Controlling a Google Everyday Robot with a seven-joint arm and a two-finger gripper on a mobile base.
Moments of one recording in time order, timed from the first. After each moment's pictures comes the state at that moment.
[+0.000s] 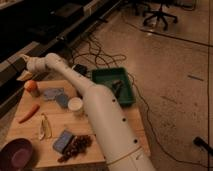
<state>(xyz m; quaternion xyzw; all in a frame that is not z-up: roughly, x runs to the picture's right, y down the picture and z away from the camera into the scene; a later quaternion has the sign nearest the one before) -0.492 -0.138 0.834 -0.05 -0.58 0.06 0.81</state>
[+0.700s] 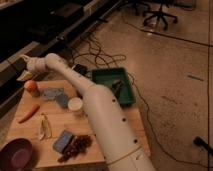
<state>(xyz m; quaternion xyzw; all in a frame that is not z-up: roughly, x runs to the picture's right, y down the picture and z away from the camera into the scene) -0.491 -0.136 0.836 -0.05 -0.58 0.06 0.81</state>
